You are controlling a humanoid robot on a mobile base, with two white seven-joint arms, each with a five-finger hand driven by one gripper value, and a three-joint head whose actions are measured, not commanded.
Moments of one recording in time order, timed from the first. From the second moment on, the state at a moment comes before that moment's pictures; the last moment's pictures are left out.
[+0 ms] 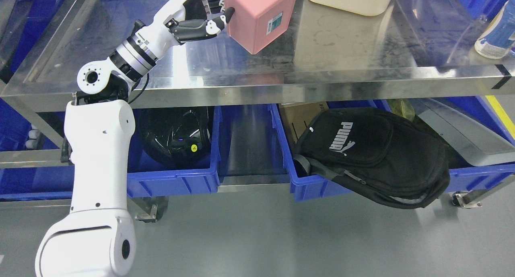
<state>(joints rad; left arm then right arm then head) -1.09 0.00 0.09 -0.92 0.19 -0.23 -0.97 0.00 0.00 0.00 0.00 0.00 0.02 -0.04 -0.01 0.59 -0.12</state>
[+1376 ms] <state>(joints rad) -0.07 0.00 -0.20 -1.52 0.46 -0.73 -0.53 0.00 0.00 0.00 0.00 0.00 0.02 -0.04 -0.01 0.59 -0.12</state>
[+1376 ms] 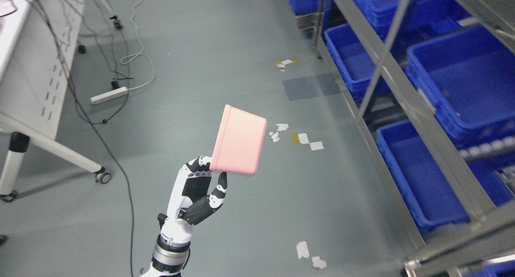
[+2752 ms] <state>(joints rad) 0.07 0.00 -0.23 -1.58 0.46 -0.76 -0.59 0.00 0.00 0.00 0.00 0.00 0.02 -0.04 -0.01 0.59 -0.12</state>
